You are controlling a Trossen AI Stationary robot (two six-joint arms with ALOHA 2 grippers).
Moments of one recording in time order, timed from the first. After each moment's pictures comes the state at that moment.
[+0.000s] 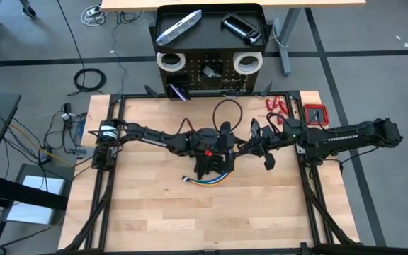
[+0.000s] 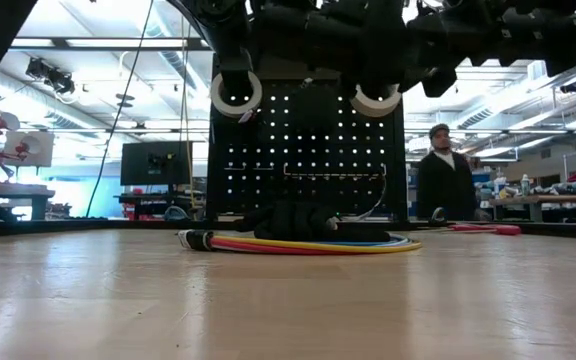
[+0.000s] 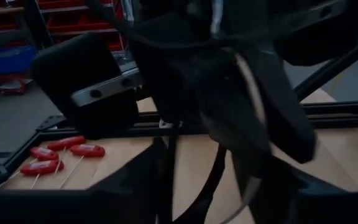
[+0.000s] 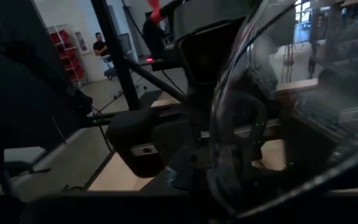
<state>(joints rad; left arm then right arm) 0.00 1.99 1.37 0.48 -0.07 0.07 -0.09 0.88 0.37 0.46 -0.30 0.21</state>
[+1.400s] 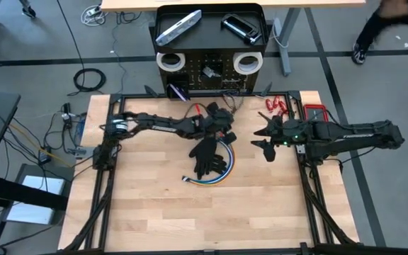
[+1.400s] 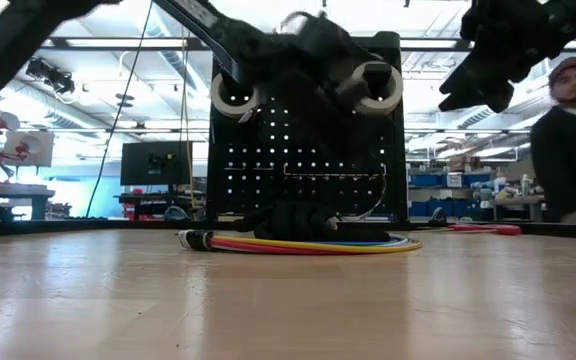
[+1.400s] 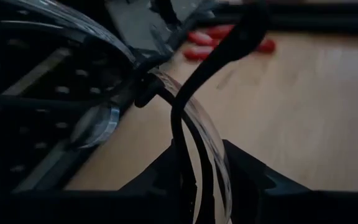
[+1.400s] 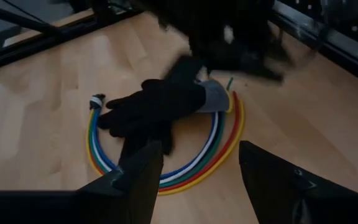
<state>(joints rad) 0.17 2.10 1.49 0.11 -0.43 0.03 -0.04 0.69 0.56 -0.41 0.19 0.36</state>
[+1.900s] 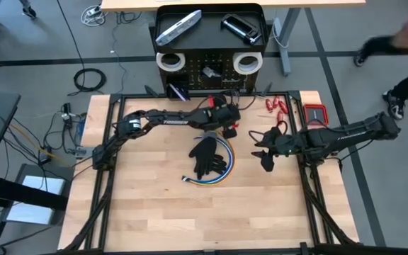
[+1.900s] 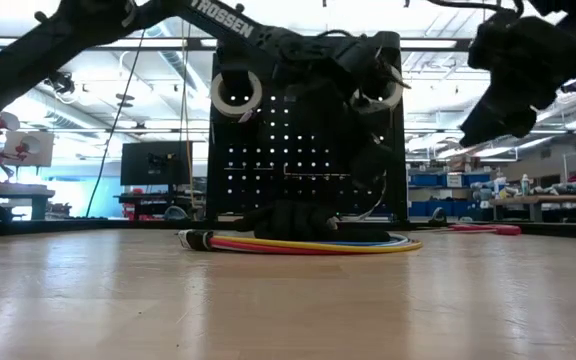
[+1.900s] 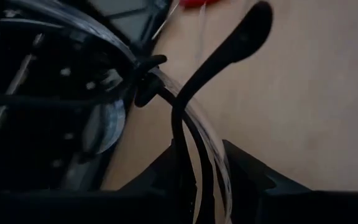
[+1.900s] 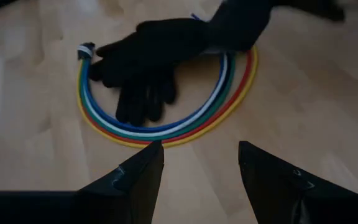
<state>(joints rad) 0.22 2.30 1.88 -0.32 -0.47 0.26 0.13 0.77 0.48 -0.45 0.29 0.53</state>
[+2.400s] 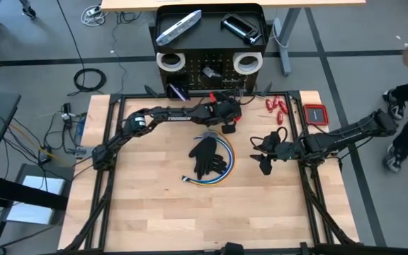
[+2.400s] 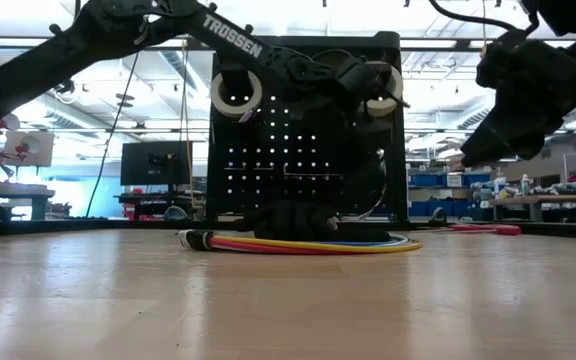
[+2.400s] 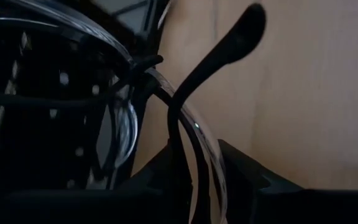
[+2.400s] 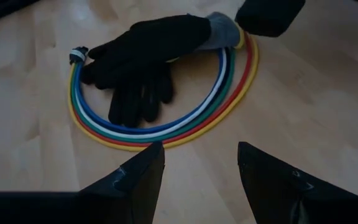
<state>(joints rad) 0.28 2.38 1.97 -0.32 -0.45 0.44 0.21 0.77 0.34 -0.26 0.40 0.61</state>
